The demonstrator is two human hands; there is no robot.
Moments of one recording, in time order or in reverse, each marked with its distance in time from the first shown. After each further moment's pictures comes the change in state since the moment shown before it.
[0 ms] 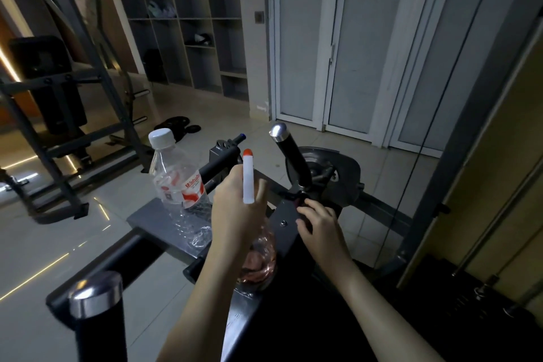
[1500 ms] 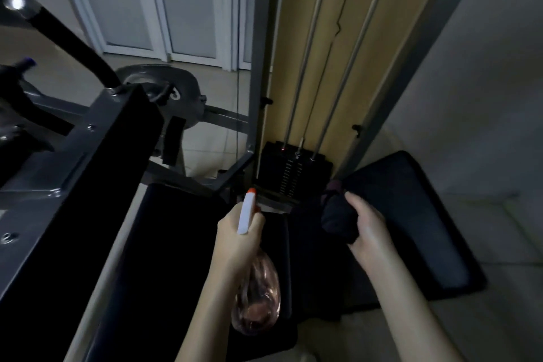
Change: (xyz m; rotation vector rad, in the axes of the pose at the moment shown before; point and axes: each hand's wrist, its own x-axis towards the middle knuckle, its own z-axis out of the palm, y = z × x) left_hand -0.295 0.062 0.096 -0.529 -0.768 -0.443; right_hand -0.329 0.074 -0.201 1.070 0.773 1.229
